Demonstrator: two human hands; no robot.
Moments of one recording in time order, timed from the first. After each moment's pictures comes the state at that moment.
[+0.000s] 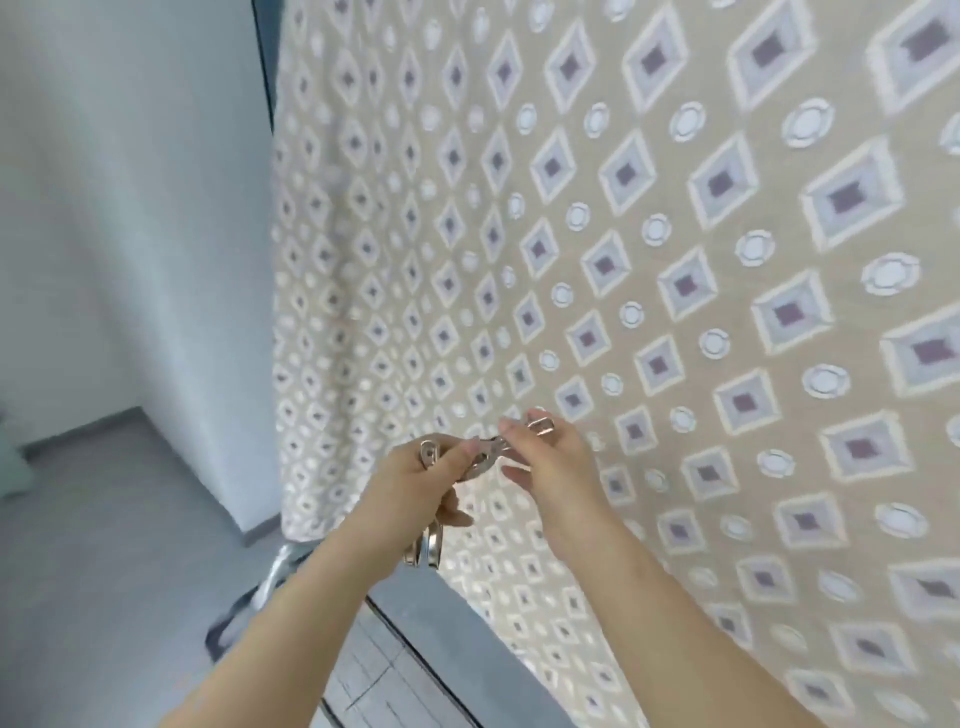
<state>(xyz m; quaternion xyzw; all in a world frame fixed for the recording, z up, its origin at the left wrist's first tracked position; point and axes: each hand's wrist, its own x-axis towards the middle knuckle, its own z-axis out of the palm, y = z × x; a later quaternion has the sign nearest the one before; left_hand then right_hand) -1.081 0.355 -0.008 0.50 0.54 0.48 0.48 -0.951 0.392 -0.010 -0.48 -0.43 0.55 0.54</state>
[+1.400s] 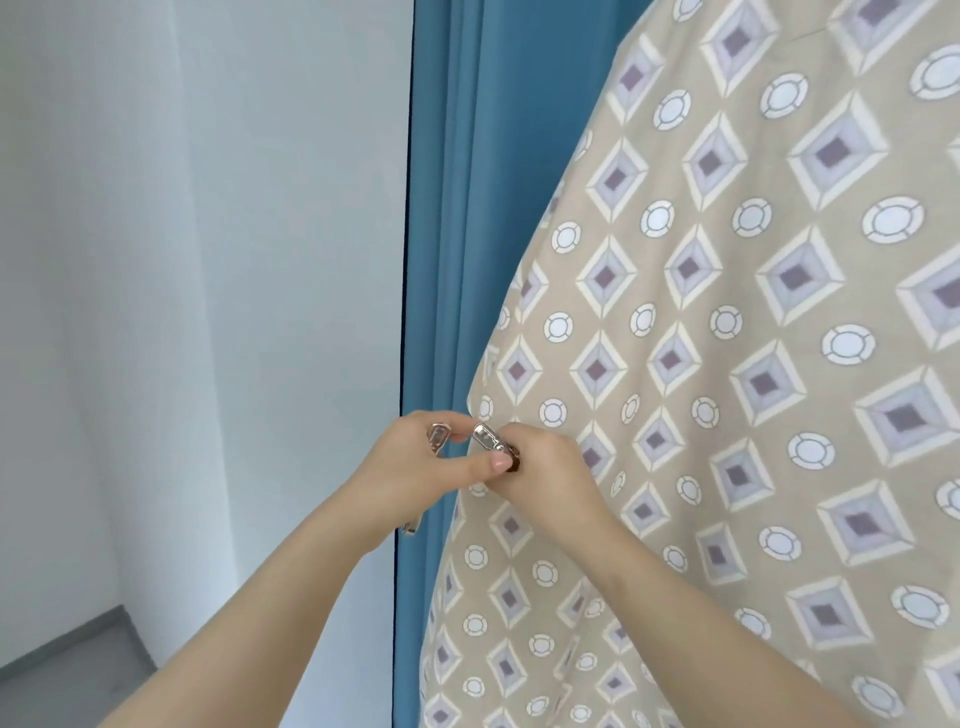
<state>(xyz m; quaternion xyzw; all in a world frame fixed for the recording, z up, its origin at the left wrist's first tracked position) -1.486 0.715 0.119 0.63 0.52 0.48 0.32 -1.351 0.749 0.103 -0.49 -0.79 0.08 0.35</state>
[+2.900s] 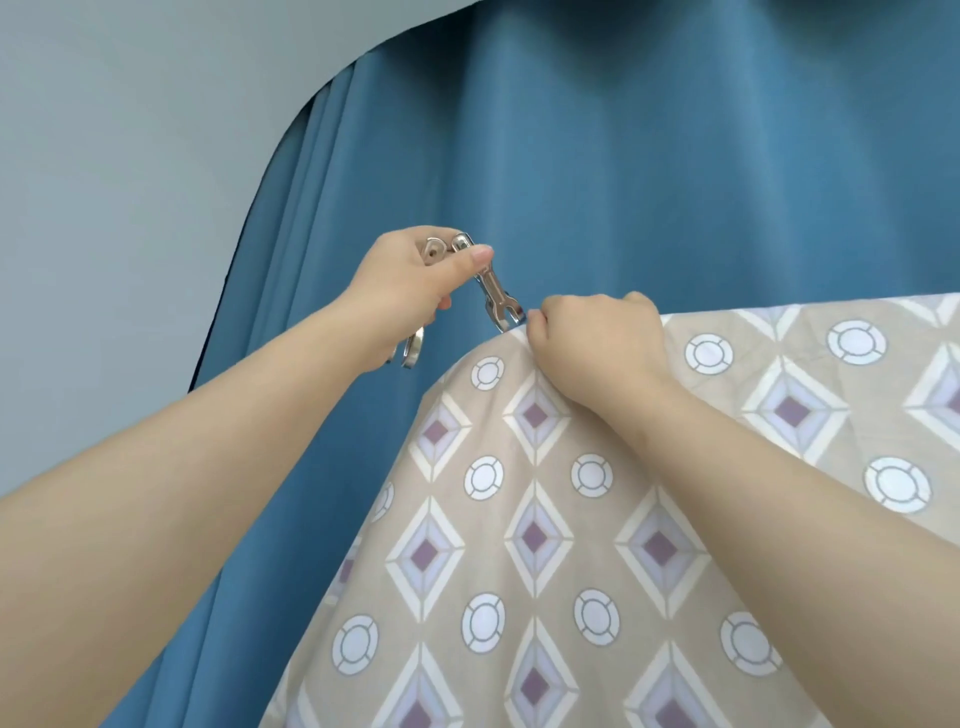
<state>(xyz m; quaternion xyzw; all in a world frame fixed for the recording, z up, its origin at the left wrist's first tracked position) -1.395 0.841 0.457 0.72 0.16 0.67 0.10 -1.239 0.819 0.444 -0.56 -0.52 -0.56 0.33</state>
